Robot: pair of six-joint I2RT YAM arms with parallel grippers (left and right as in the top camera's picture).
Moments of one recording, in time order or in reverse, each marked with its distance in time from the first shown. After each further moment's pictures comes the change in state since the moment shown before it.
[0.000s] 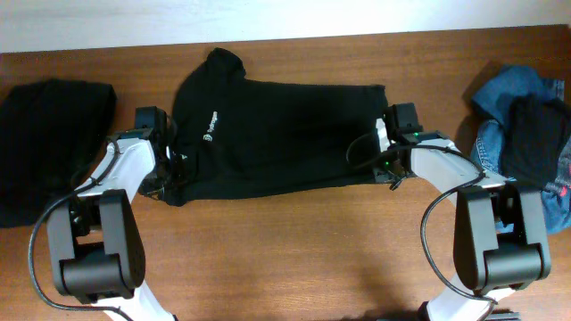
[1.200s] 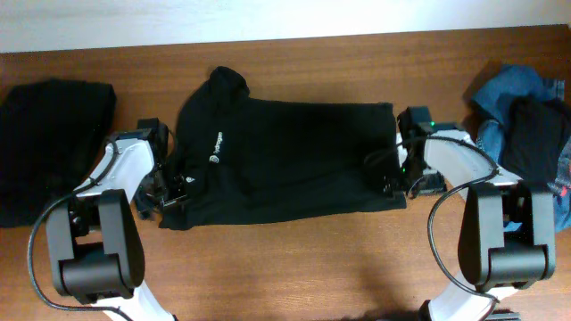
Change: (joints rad) left arm 0.008 0.000 0.002 -0.247 0.015 -0.129; right arm -0.068 0.008 0.106 -0.377 0.042 0.073
